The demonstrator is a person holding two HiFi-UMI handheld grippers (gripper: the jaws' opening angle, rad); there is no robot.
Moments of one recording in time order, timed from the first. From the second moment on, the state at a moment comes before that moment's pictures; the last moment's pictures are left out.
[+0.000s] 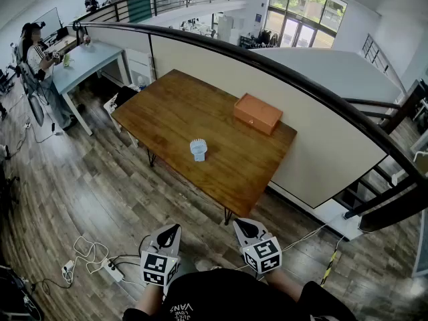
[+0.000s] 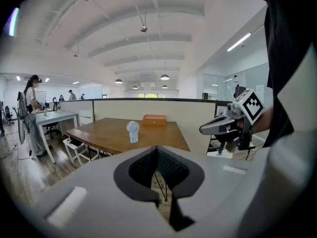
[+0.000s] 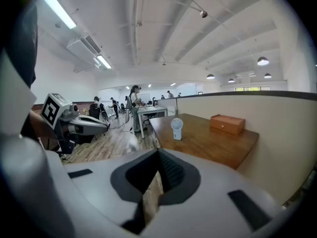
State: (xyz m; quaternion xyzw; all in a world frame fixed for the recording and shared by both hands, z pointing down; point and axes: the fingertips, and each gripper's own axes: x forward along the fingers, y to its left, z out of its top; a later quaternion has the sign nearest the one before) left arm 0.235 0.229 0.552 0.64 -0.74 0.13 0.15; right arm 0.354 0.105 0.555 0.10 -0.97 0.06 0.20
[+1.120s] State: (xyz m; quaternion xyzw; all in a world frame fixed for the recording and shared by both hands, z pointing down) left arm 0.055 0.123 0.567 0.79 -0.59 0.12 0.15; right arm 0.201 0.066 0.543 0.26 -0.94 0.16 0.14
